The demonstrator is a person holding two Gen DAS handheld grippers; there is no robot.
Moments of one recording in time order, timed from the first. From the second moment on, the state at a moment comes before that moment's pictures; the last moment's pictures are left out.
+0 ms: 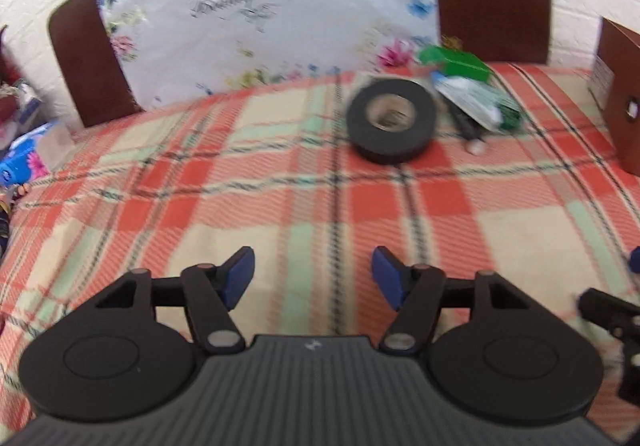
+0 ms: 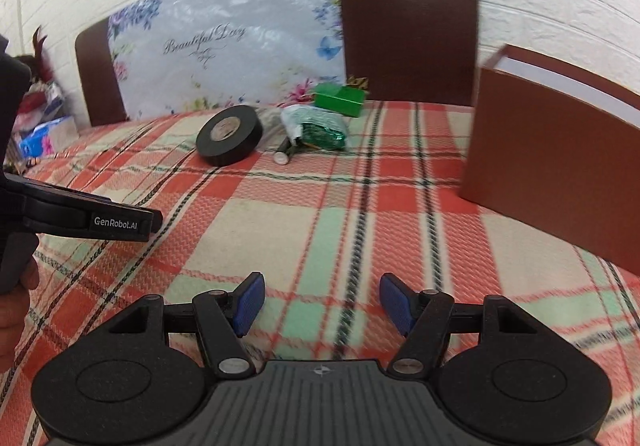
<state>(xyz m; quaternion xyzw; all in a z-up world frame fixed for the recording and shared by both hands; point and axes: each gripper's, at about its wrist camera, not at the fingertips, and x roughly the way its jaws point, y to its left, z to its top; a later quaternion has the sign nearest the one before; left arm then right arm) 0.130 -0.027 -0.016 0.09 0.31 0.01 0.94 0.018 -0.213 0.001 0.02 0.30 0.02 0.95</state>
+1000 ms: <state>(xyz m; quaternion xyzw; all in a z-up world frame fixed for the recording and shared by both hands) 0.169 0.050 -0.034 -0.04 0.28 0.01 0.96 0.140 -0.129 -0.002 -0.08 0.28 0.09 0.95</state>
